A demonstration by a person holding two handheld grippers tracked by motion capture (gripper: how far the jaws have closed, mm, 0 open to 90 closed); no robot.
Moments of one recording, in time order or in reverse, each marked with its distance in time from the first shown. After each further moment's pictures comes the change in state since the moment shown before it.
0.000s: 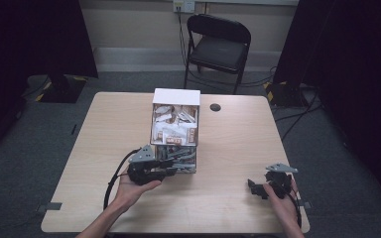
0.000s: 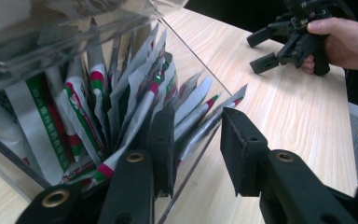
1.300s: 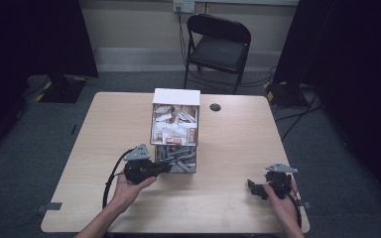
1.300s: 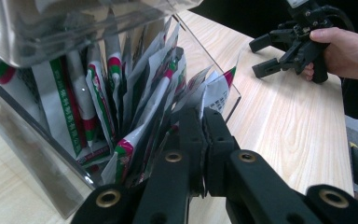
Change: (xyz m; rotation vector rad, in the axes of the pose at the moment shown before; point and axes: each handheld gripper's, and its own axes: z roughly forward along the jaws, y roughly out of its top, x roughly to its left) left arm 0.010 -0.005 -0.008 -0.034 -0.016 -0.068; right arm 0.001 0.000 0.000 0.000 0.004 -0.002
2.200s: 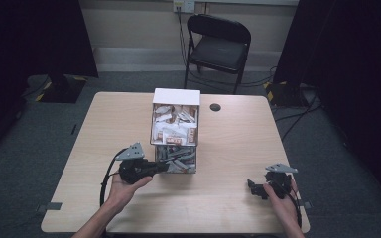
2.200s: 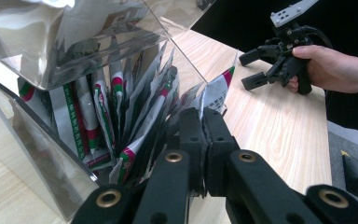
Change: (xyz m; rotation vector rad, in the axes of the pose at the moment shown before) left arm -0.004 0.006 -0.016 -0.041 -0.026 -0.002; right arm 0.000 0.000 0.000 0.000 0.002 -0.001
